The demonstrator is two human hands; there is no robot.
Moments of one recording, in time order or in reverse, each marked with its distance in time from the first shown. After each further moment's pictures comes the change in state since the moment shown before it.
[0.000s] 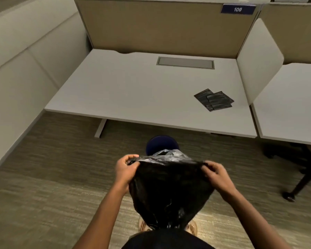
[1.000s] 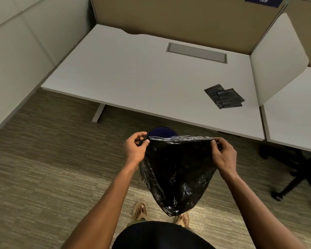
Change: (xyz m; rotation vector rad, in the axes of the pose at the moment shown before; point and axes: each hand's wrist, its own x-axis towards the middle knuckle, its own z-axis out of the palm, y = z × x) left_hand 0.064 0.009 0.001 -0.022 0.047 0.186; right_hand 0.064 -0.045 0.023 -0.183 0.388 -0.040
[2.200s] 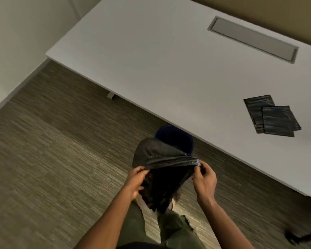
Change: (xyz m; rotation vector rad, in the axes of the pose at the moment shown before) left_hand 0.056 -0.112 0.091 -0.179 -0.031 -0.879; right_hand 0.109 0.064 0.137 0.206 -0.277 0.266
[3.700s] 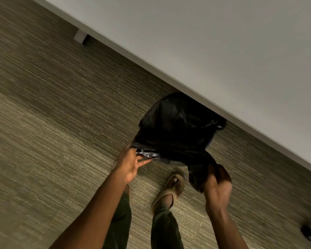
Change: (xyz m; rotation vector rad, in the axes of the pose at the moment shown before) left_hand 0.314 -0.033 0.031 -0.424 -0.068 -0.074; right_hand 0.163 0.199 0.114 -0.140 0.108 0.144
